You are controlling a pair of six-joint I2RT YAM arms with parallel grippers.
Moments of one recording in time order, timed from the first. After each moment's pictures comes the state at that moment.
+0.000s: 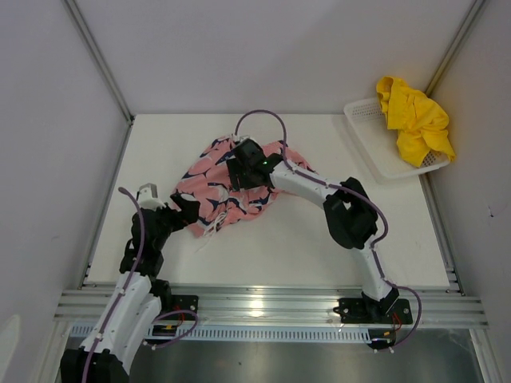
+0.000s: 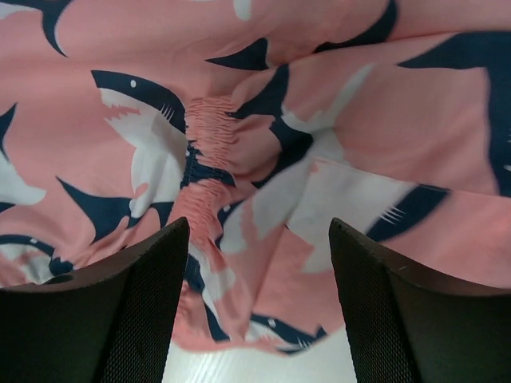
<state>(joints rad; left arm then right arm) -0.08 0.60 0.23 0.06 0.09 -0.54 0.80 2.13 1.79 -0.51 0.15 0.41</state>
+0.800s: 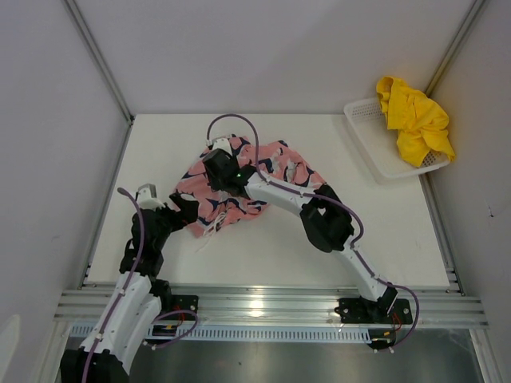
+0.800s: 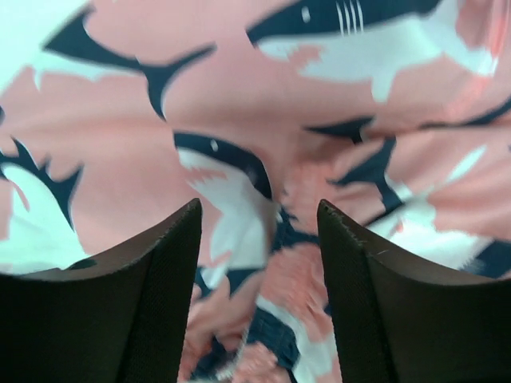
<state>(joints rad) -0.08 0.59 0.23 0.03 0.05 -0.55 0.94 2.34 2.00 -0.39 0.39 0.38</state>
